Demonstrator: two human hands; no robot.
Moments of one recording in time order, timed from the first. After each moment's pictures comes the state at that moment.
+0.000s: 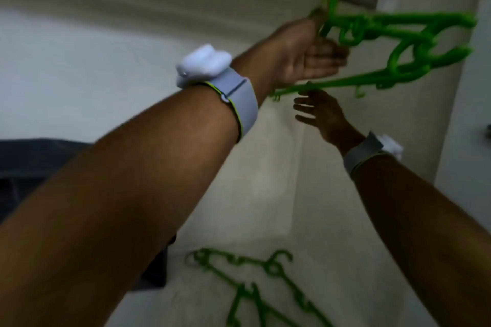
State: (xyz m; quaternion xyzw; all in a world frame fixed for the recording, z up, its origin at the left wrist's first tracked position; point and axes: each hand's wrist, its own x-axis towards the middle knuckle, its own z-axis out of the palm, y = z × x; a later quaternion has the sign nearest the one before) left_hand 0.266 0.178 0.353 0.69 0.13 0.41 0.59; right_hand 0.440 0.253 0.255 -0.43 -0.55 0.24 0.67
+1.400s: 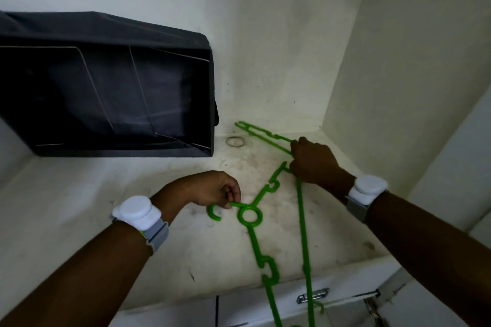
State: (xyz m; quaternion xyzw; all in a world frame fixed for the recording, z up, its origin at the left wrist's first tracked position) left_hand 0.062 0.175 -0.069 0.84 0.37 0.03 0.38; right_hand 0.355 0.180 -0.060 -0.67 -0.72 -0.17 0.03
